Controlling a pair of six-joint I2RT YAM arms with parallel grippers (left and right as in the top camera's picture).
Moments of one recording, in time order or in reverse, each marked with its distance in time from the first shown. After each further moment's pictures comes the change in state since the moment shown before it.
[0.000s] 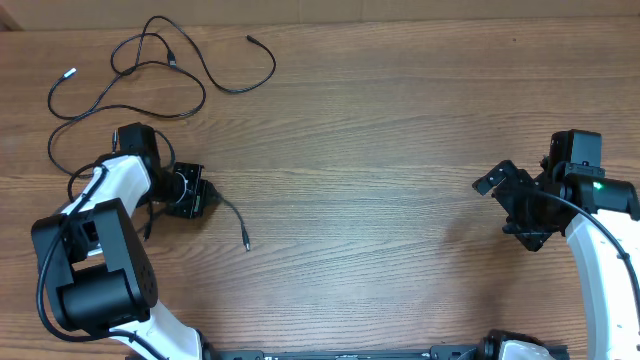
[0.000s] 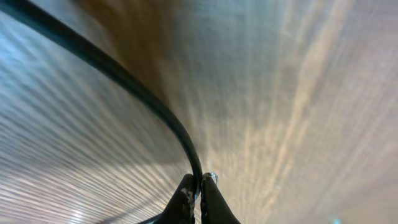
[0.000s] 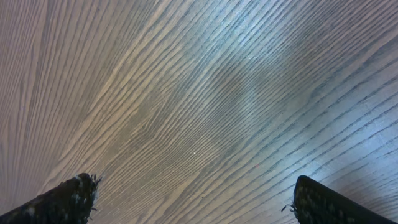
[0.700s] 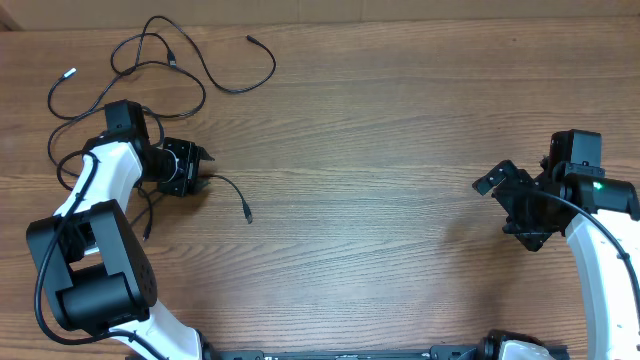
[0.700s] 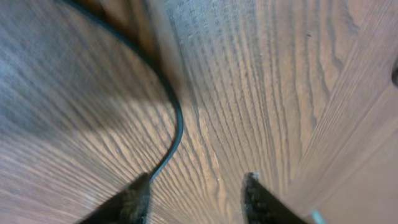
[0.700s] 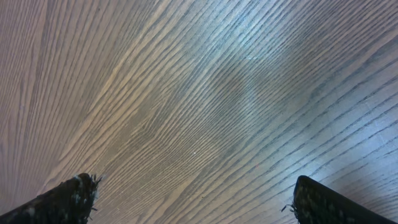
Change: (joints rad) left arm 0.006 0.002 0.121 0.011 0.006 0.023; right arm 0.000 0.000 0.000 0.000 0.000 0.000
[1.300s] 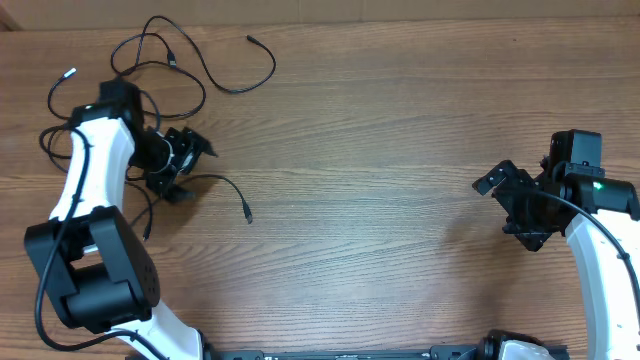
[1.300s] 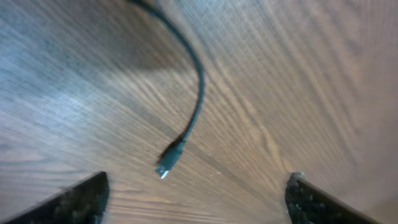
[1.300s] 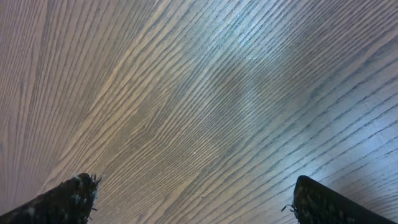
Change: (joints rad) left arm -0.039 0.000 0.228 -0.407 -0.095 0.353; right arm 0.000 0.000 0.000 0.000 0.000 0.000
